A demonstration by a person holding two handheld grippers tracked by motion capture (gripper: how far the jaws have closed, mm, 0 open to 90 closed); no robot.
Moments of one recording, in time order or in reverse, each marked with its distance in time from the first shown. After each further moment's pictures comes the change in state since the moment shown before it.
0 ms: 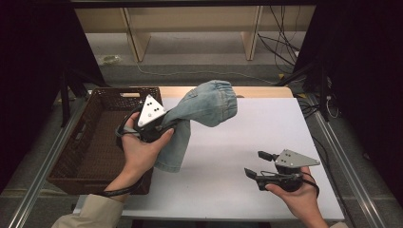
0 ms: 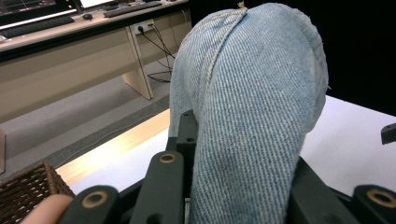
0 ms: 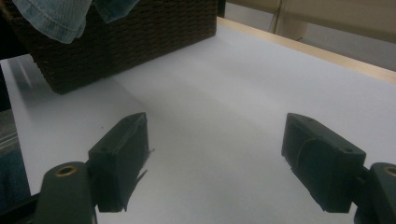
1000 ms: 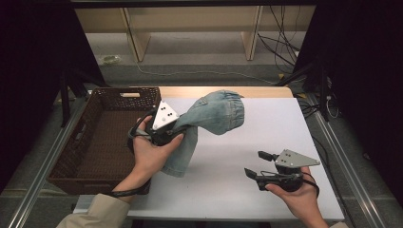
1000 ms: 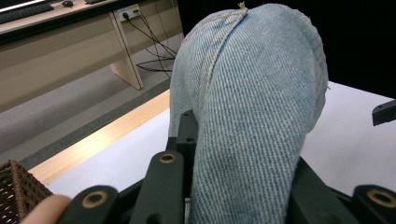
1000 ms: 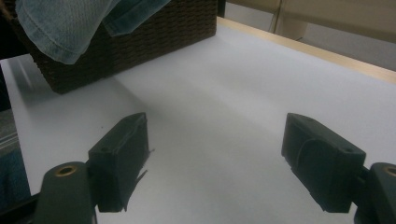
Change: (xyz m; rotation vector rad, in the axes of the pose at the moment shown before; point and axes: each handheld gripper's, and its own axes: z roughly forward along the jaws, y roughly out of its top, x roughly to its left) left arm -0.015 -0.008 0.017 0.055 -0.038 0.030; right arm 0.000 0.000 0.000 0.000 0.000 0.002
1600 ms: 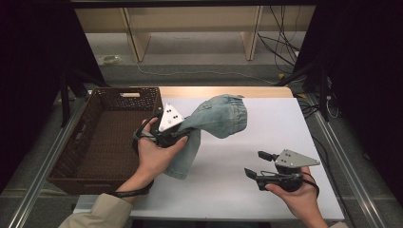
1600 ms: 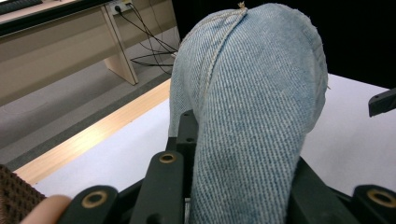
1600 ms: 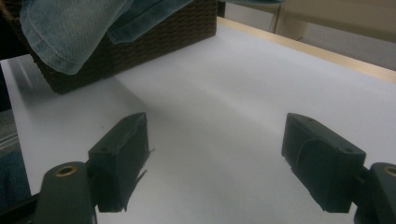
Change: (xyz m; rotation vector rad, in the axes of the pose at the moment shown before) left arm -0.008 -0.004 0.010 0.028 -0.023 0.011; right arm 0.000 0.000 0.000 0.001 0.001 0.003
